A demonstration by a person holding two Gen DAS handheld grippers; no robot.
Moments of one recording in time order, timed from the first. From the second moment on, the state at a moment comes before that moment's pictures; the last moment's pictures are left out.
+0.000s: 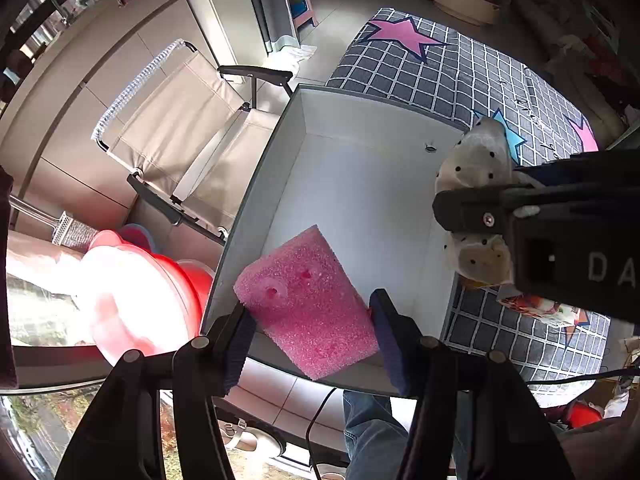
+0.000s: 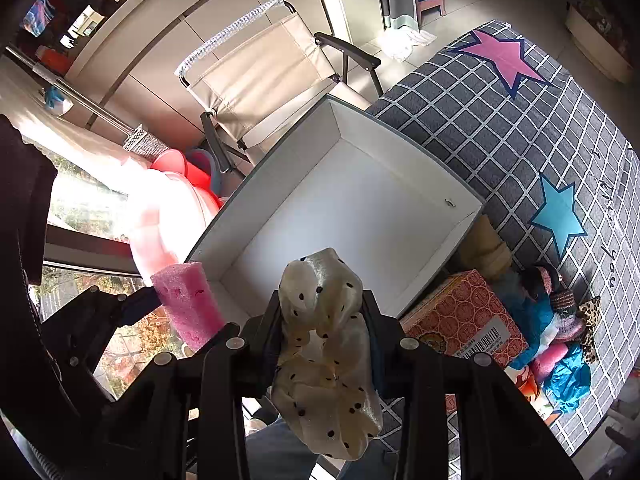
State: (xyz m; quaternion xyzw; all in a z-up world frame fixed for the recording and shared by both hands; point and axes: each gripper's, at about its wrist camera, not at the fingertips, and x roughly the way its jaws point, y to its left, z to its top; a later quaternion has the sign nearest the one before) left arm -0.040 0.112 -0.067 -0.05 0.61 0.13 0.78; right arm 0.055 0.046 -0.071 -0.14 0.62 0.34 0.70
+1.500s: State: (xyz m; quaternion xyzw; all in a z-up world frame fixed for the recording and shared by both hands) left arm -0.020 0.136 -0.105 -0.15 0.64 0.12 0.75; right arm 0.090 0.049 -0.081 -0.12 0.62 0.31 0.71
